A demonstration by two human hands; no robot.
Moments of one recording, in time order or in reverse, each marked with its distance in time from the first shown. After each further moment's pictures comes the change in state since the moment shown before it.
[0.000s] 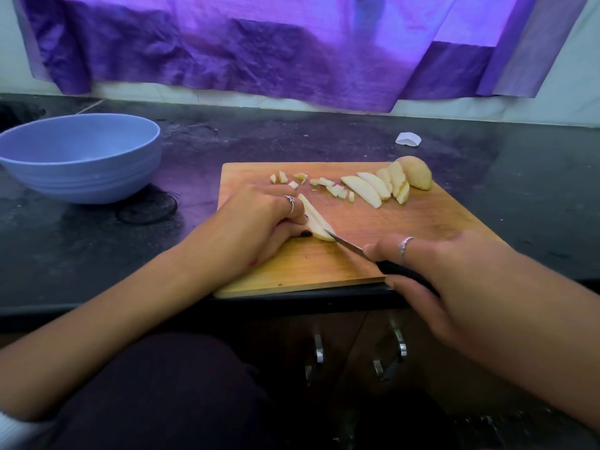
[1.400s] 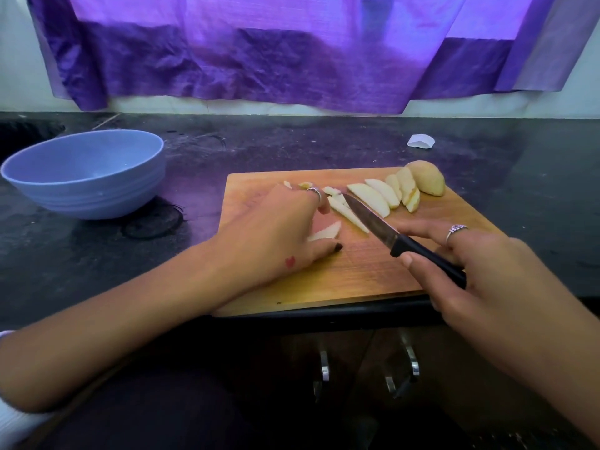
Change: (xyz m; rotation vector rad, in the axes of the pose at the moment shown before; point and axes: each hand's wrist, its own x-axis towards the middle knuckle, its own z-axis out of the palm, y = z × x) left_hand 0.029 0.023 0.000 0.113 -0.273 -0.358; right_hand 0.013 0.033 0.028 0.416 0.387 0.034
